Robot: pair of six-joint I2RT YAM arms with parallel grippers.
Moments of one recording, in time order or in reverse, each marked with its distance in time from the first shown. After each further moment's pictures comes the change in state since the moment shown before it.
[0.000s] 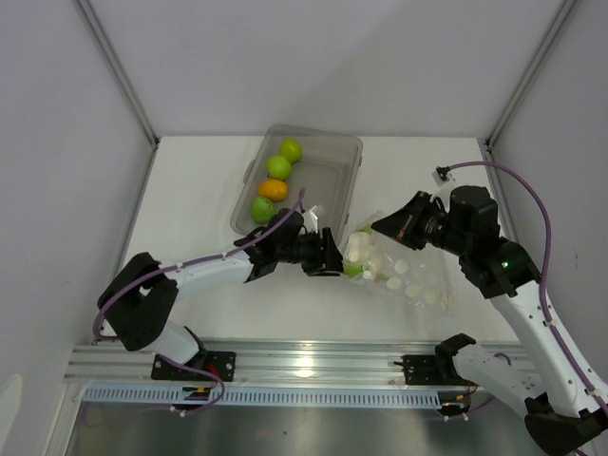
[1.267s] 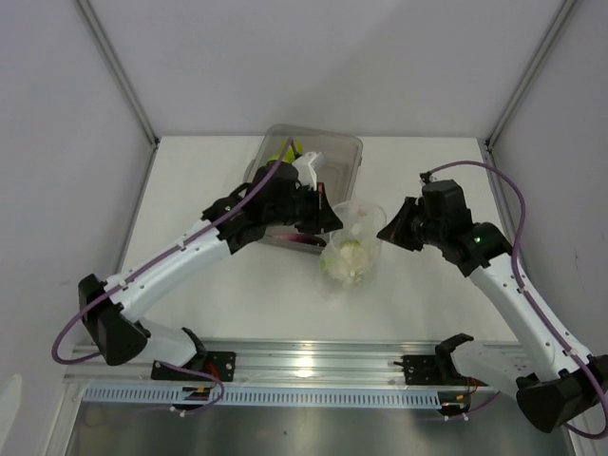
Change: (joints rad) left arm -0.019 -0.111 0.474 -0.534 -0.252 0.311; right arm -0.002 0.146 -0.021 -0.112 0.161 -0.139
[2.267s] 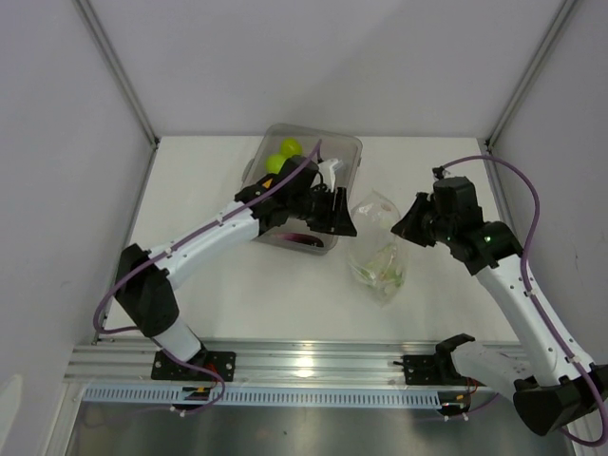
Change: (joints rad) left arm 0.047 0.227 0.136 -0.052 0.175 0.104; right arm -0.066 -0.003 0.050 -0.062 0.077 -0.098
